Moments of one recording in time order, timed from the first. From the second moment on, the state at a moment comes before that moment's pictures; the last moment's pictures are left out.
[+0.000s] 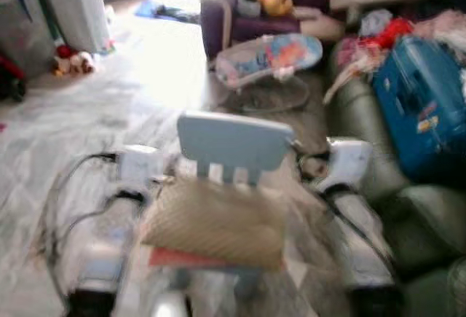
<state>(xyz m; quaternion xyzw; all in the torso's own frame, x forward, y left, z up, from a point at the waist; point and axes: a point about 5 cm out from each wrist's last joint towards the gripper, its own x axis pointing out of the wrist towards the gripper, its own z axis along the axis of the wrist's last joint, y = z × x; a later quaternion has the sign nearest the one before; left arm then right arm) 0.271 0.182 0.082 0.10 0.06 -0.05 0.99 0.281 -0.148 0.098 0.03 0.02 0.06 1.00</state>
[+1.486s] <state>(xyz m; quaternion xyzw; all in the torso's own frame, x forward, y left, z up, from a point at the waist) 0.269 0.183 0.078 0.11 0.07 -0.05 0.99 0.274 -0.167 0.092 0.03 0.03 0.02 1.00</state>
